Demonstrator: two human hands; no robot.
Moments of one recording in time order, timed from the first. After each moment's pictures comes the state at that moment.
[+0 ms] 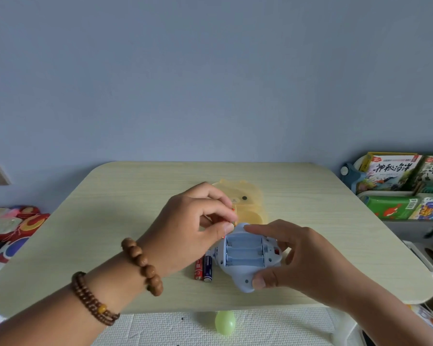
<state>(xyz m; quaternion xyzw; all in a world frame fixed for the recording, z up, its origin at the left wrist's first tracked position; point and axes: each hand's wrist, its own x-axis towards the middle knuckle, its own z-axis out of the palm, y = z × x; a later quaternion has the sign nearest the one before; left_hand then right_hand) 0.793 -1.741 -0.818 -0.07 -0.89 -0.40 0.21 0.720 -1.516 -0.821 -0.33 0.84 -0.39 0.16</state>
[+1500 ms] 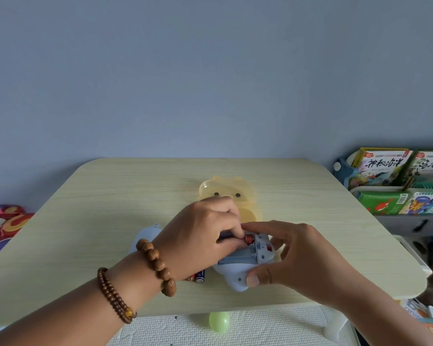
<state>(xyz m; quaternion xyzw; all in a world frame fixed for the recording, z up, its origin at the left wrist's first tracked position) 0.771 -1.727 -0.832 -0.17 -0.93 -0.25 0.21 0.724 -1.519 -0.813 -0.33 0.84 -0.40 0.16</state>
